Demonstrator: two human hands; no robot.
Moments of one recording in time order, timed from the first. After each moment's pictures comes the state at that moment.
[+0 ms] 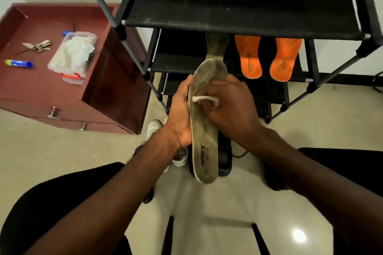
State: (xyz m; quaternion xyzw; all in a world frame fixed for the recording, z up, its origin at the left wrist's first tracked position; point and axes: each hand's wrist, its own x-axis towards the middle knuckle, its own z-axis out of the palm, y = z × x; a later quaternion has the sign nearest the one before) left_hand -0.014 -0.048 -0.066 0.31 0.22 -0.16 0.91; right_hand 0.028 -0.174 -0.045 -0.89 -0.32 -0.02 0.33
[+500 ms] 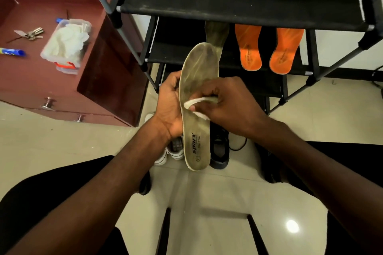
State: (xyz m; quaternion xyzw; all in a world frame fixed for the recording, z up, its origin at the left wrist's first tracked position) left_hand -0.015 -0.037 -0.066 0.32 0.22 -0.11 0.92; right_hand 0.029 -0.185 -0.037 -0.81 -0.36 0.13 0.44
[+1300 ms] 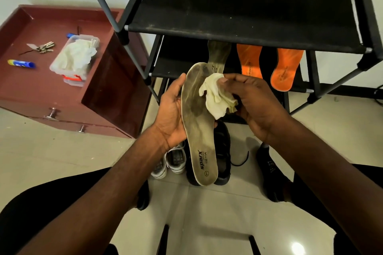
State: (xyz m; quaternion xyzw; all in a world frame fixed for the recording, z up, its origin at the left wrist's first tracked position) left_hand -0.006 -0.031 -0.065 0.34 0.16 -0.13 0.92; right_hand 0.061 -0.196 -0.023 -0.65 -0.01 0.30 0.70
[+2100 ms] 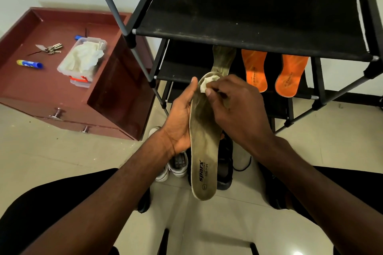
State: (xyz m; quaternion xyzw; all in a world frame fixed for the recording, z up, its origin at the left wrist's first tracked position) left_hand -0.008 -0.038 -0.062 0.32 0.14 -0.16 0.92; right_hand 0.046 -0.173 -0.043 -0.86 -0.32 -0.08 0.39
